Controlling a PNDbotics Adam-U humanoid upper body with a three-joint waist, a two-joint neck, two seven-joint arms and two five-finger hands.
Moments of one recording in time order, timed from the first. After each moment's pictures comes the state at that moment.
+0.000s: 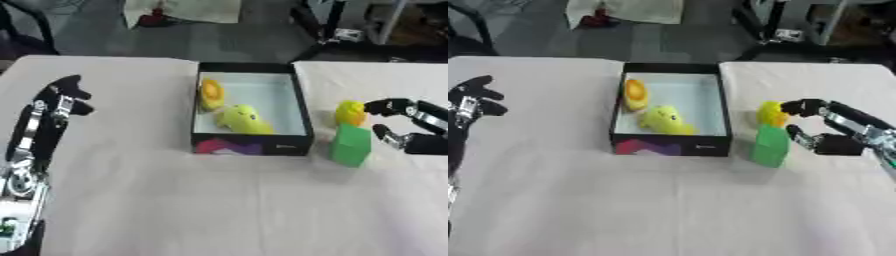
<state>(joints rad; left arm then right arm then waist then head) -0.17 0.22 0.11 -1.71 -0.18 -0.03 -0.08 -0.44 -0.68 0.23 -1.28 0.27 -0.40 0.43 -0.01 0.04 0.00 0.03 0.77</state>
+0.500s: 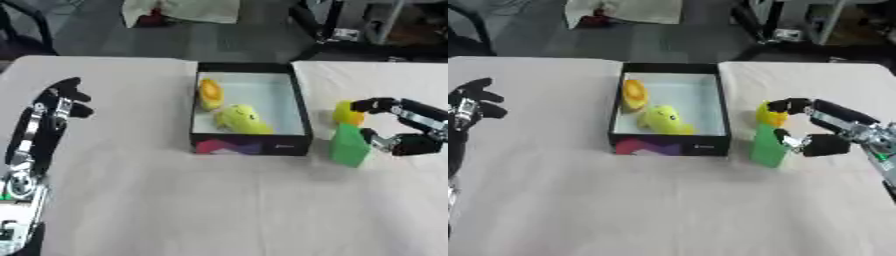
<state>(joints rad) -0.17 0.21 0.11 -1.71 -0.17 -0.03 -0.08 -0.48 -0.65 0.25 -1.26 0.33 -0.42 0.48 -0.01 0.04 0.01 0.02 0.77</state>
